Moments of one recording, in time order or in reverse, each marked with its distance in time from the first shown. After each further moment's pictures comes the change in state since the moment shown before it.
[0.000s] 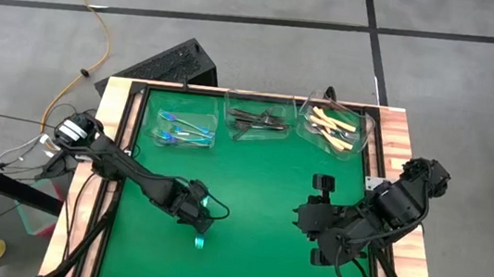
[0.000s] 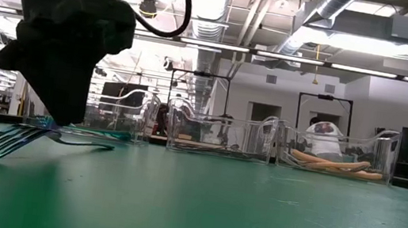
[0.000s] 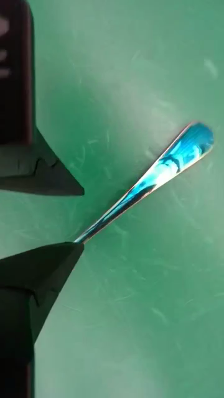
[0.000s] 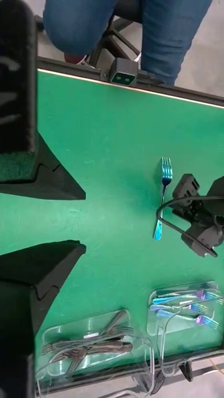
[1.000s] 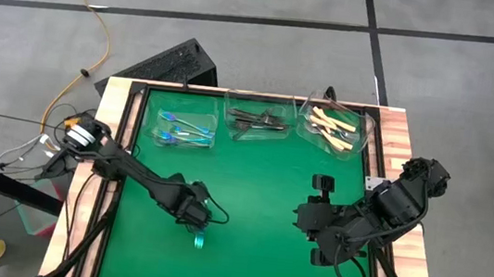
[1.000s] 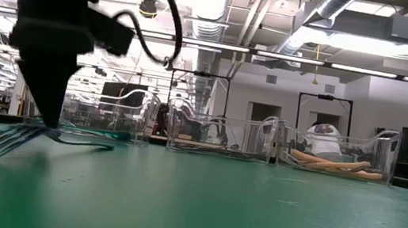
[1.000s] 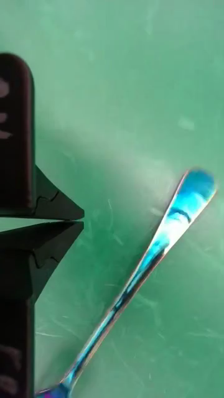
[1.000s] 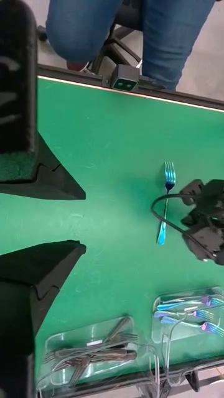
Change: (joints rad) left arm 0.006 0.088 0.082 -0.241 -0.034 0.292; right arm -0.007 0.000 0.000 0.000 -0.029 0.010
